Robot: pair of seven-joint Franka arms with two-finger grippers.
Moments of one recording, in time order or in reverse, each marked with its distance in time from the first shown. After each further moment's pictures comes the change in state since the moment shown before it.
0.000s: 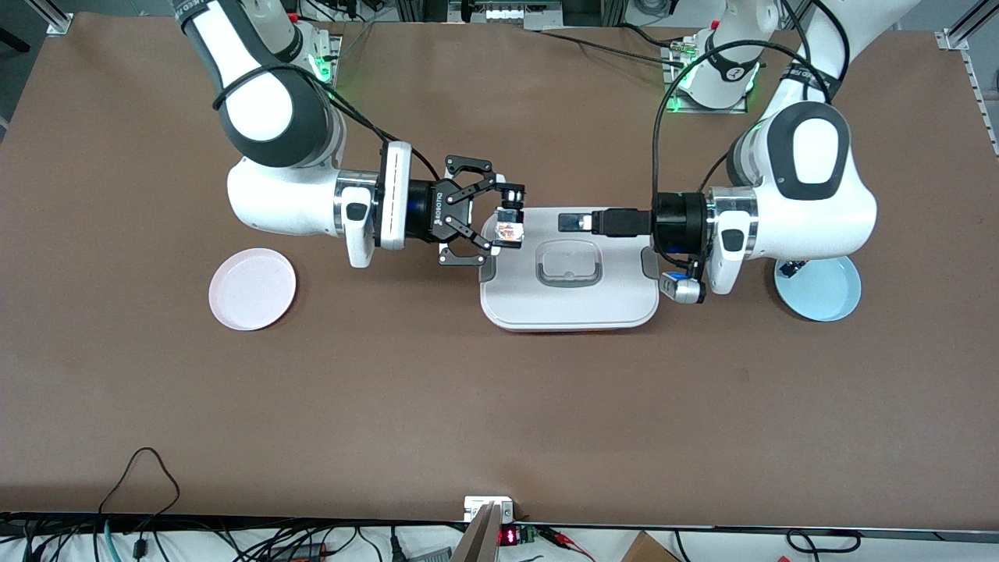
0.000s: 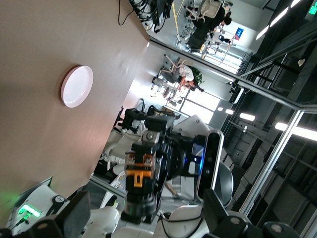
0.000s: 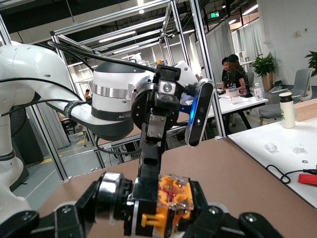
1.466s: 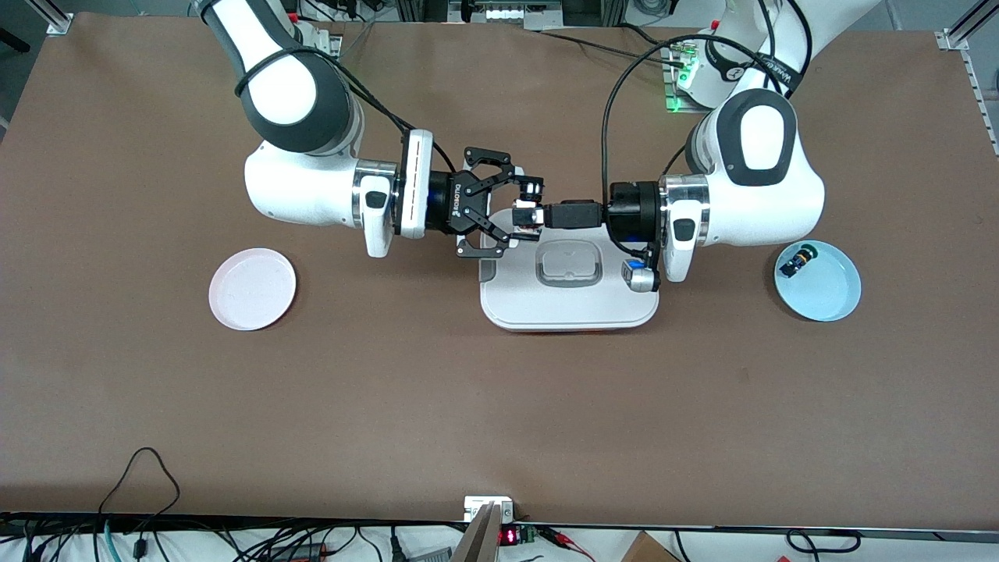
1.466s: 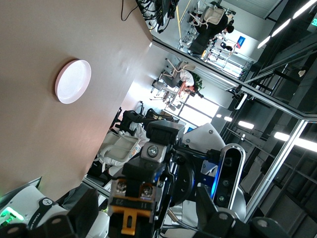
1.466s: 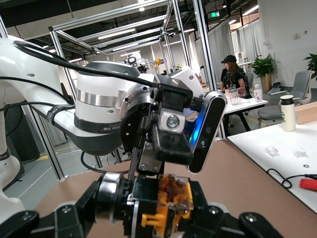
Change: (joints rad) left arm -0.066 -0.002 -0.025 -0.007 -0.032 0.092 -0.036; right arm 0.039 0.003 0.000 0.022 0.000 0.045 -0.001
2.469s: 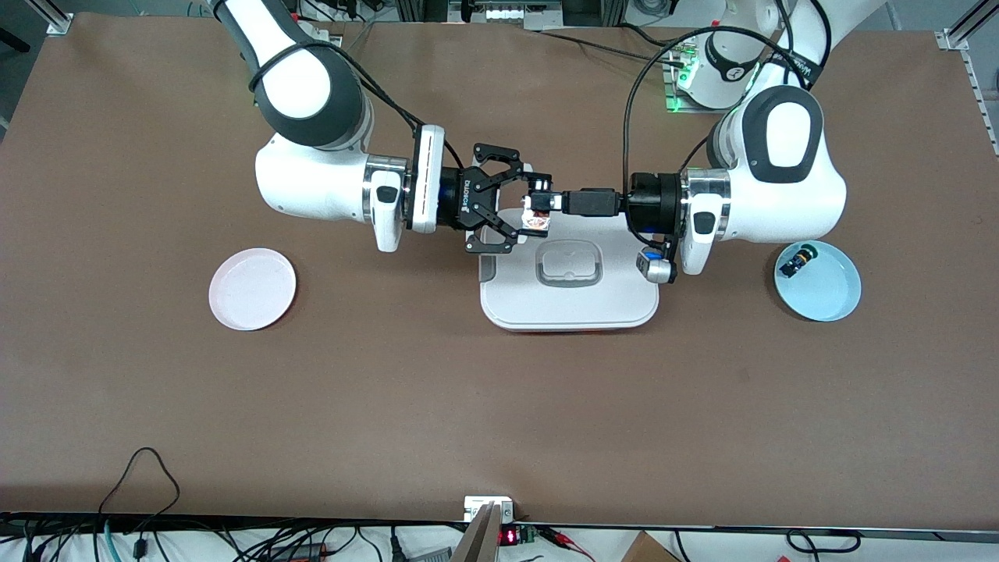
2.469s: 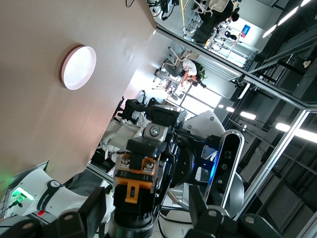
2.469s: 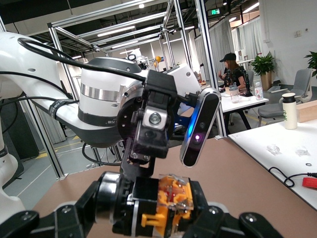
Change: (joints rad) left arm 0.064 -0.048 0.000 -0.058 0.000 -0.112 0.000; right arm 0.020 0.001 0.000 0.000 0.000 0.024 0.000
